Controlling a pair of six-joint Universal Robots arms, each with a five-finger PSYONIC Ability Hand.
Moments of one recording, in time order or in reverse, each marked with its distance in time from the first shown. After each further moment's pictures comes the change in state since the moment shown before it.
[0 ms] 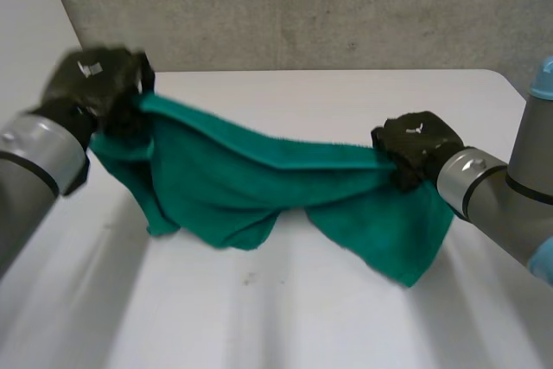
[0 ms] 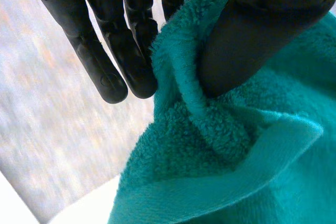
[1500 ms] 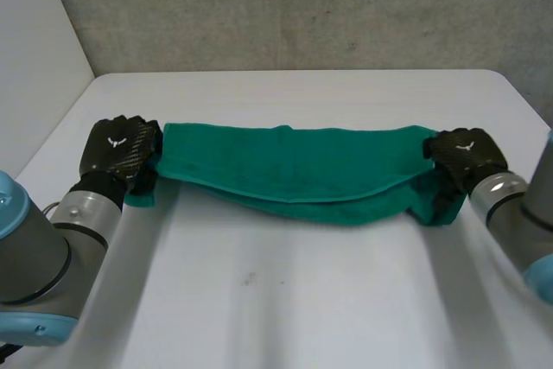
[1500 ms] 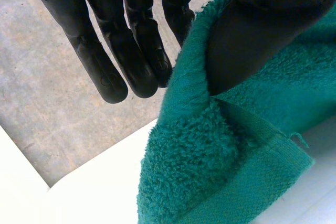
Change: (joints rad) left arm 0.014 -0.180 -0.298 0.507 -0.048 0.044; right arm -0.162 0.048 0.181 -0.289 0.092 0.047; left_hand 0.000 0.006 0.000 0.000 0.000; right_hand -0.552 -0.700 -0.705 -0.722 -0.672
